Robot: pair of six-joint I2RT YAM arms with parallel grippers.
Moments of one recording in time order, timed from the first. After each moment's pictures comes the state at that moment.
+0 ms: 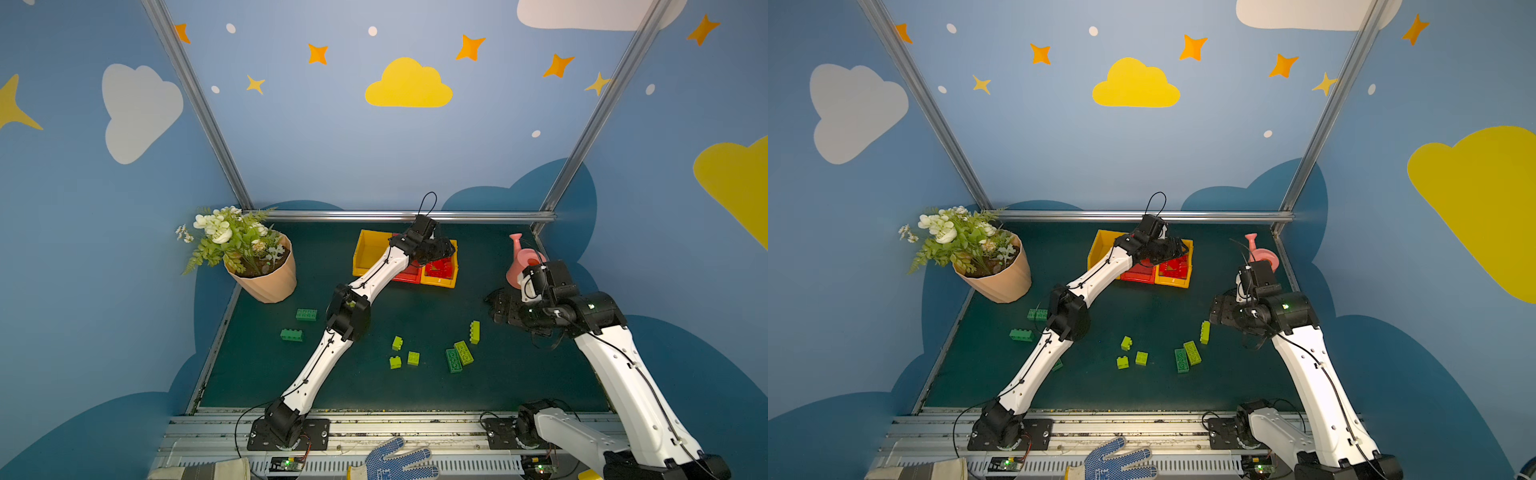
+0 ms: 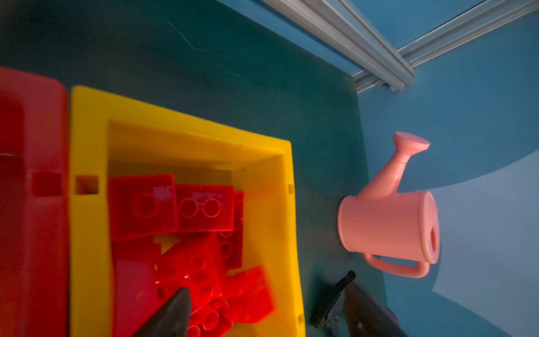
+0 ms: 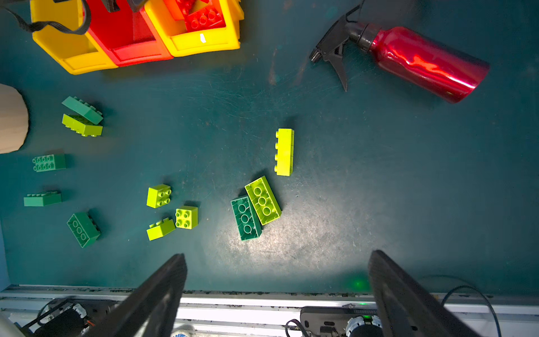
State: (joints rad) left arm -0.62 2.73 2.71 -0.64 0.29 -0.77; right arm 0.27 1.04 1.21 -1.26 -0.07 0.44
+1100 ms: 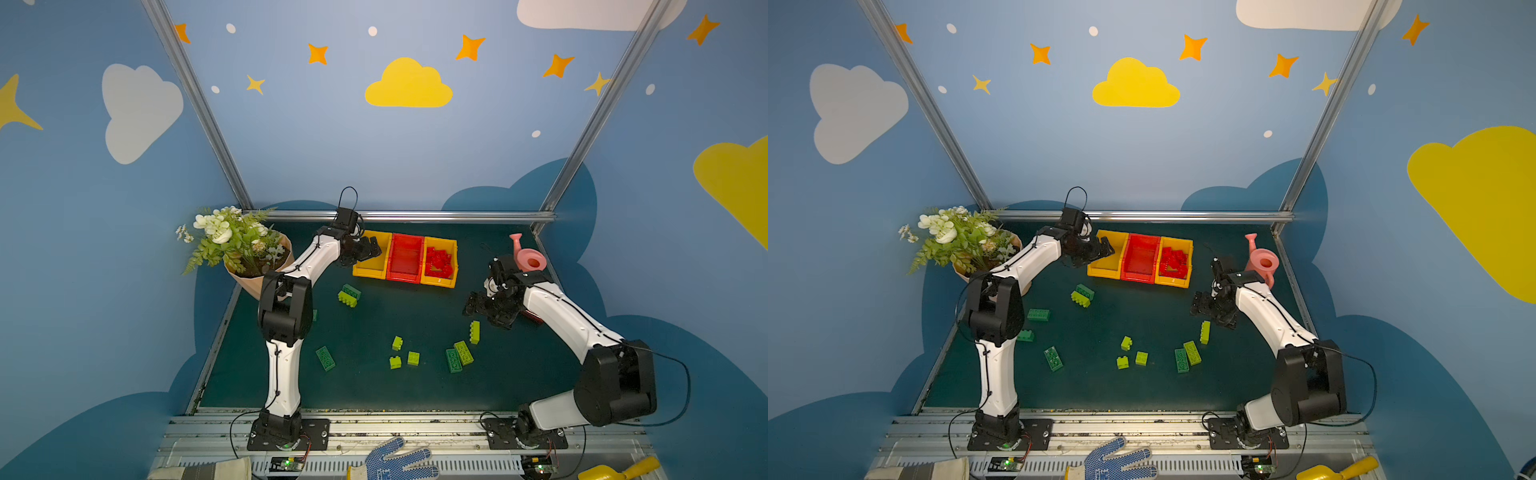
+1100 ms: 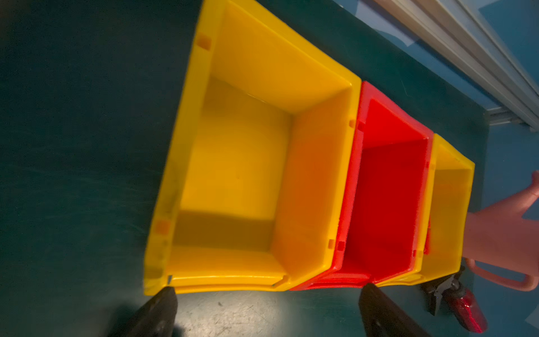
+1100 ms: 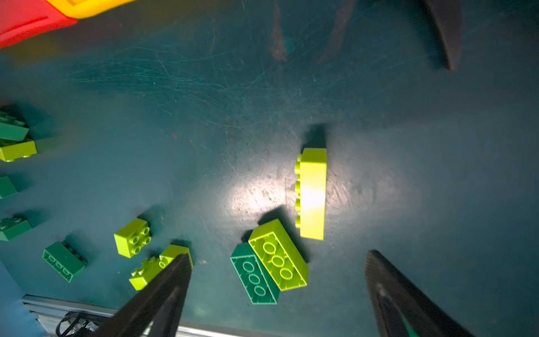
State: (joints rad) left arm -0.26 2.14 1.82 -0.66 0.28 -0.51; right arm 0.27 1.48 1.09 -0.96 -0.20 0.50
